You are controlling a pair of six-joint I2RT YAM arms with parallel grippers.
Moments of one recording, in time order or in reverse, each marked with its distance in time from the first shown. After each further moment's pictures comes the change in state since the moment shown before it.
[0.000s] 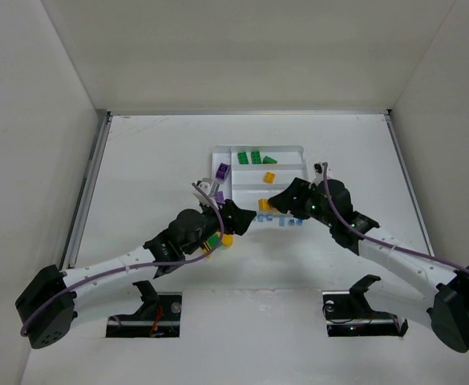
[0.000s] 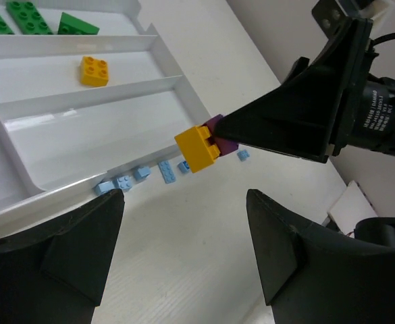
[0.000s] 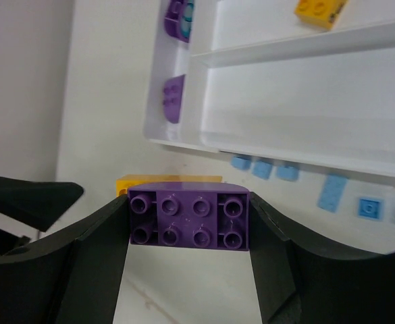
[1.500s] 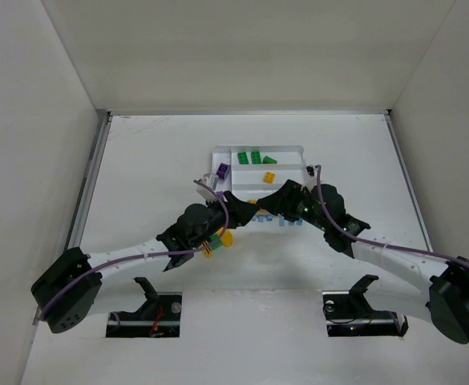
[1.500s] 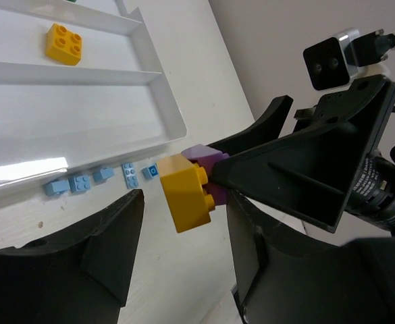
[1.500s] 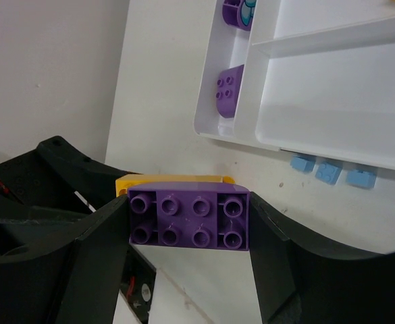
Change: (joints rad) left arm 0.043 0.181 0.000 0.185 0.066 -0.272; right arm 0.070 0.047 -0.043 0.216 -0.043 0.132
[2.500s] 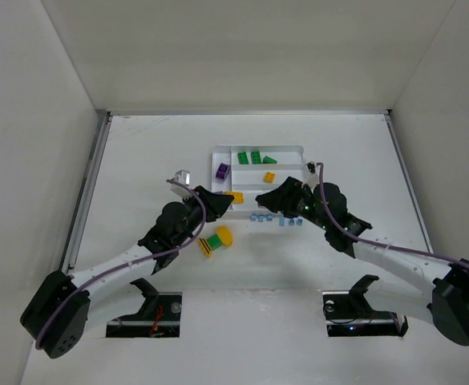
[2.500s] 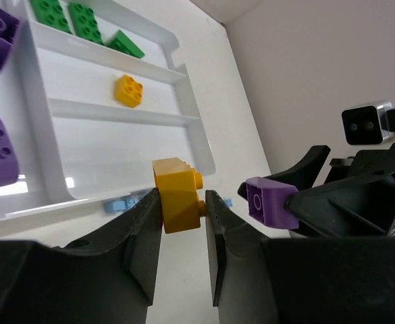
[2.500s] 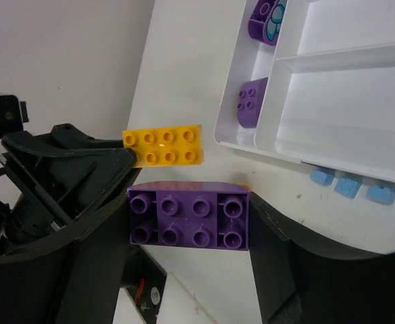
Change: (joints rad) left arm 0.183 -0.140 -0.084 -0.028 0.033 -0.028; right arm 0.006 -0.023 0.009 0.027 -0.007 -0.005
